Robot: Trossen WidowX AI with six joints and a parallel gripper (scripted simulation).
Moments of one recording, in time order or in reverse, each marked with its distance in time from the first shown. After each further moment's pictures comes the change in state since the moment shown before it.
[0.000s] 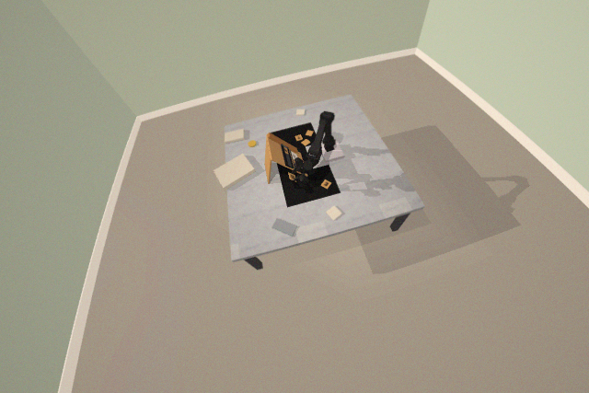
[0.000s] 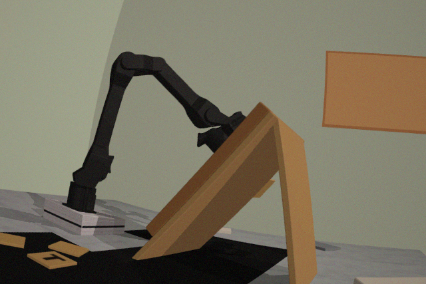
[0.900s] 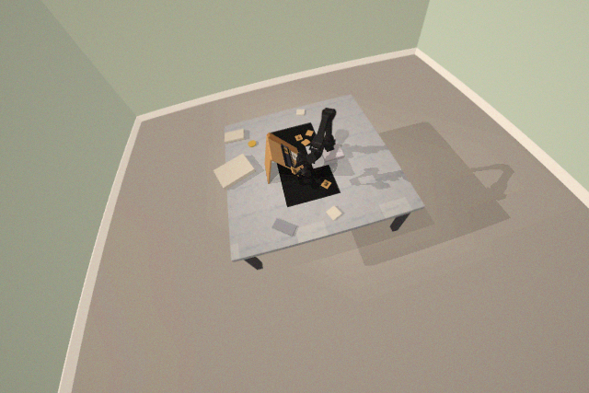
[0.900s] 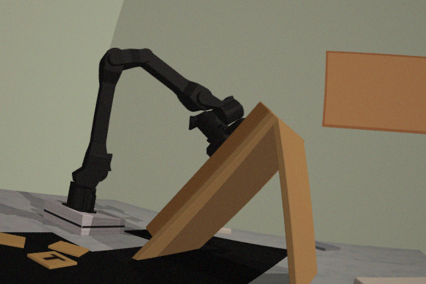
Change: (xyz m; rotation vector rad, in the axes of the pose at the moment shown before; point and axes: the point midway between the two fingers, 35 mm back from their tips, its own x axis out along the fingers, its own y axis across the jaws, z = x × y) arm -0.043 -0.012 0.017 0.074 0.003 0.015
